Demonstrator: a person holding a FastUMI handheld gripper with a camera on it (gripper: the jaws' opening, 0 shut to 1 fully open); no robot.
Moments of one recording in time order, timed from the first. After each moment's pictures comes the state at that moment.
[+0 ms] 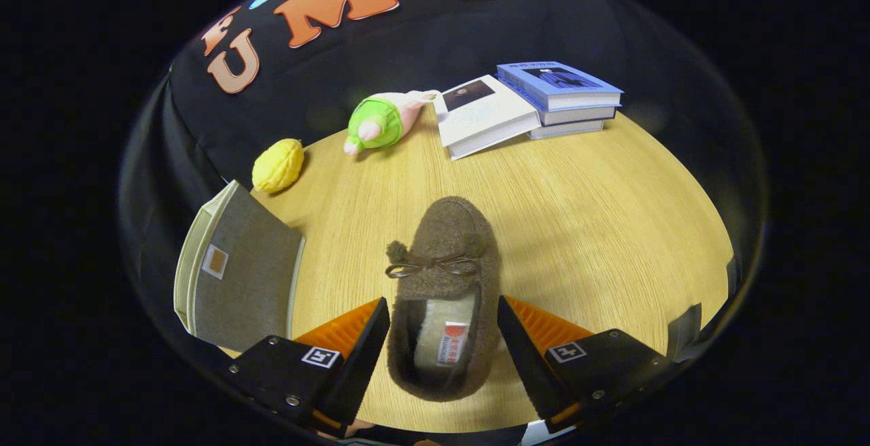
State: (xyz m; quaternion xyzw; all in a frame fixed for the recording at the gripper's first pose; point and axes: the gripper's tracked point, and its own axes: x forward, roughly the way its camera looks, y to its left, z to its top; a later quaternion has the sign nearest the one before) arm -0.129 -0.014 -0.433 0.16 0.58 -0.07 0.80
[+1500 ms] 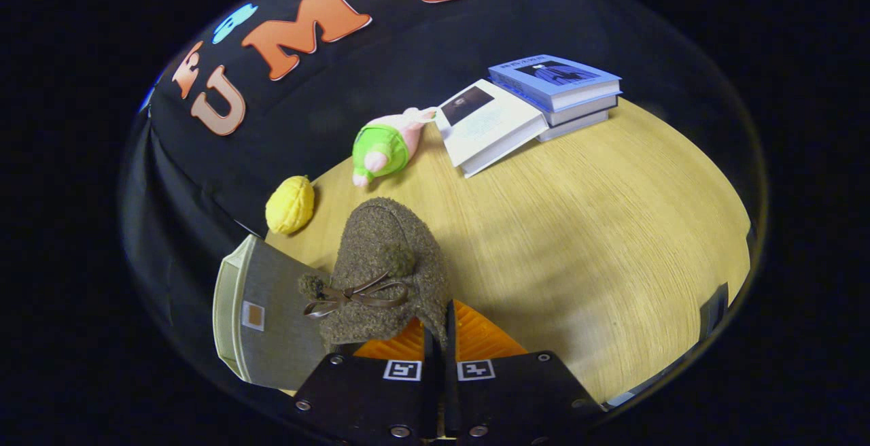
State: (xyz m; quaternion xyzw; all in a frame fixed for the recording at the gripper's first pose) arm -0.077 0.025 -0.400 0.25 0.54 -0.07 0.80
